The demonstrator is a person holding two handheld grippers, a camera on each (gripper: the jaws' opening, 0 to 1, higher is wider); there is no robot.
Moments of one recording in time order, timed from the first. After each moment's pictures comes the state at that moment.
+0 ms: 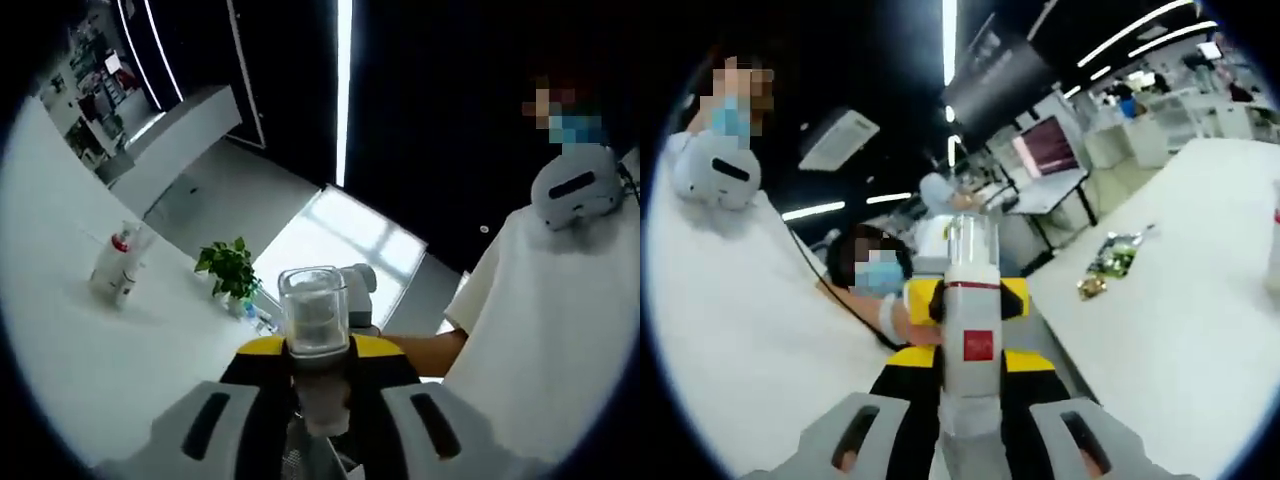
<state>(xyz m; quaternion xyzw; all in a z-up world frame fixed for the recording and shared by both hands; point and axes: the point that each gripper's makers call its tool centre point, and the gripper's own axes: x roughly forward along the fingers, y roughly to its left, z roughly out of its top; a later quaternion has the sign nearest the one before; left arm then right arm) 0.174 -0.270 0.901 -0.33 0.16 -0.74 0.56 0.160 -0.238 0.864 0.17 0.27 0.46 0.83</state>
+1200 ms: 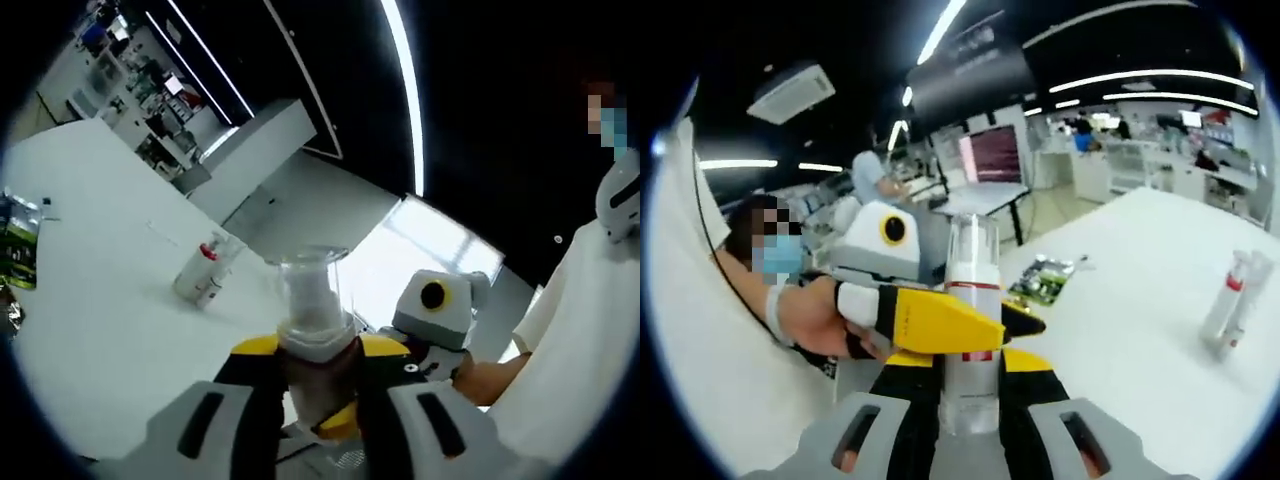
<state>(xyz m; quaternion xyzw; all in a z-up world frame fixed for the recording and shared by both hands) 0.226 -0.257 0.867 -0.32 0.21 -0.62 0.68 0.217 -0.221 0.837 0.02 0.27 0.33 0.90</state>
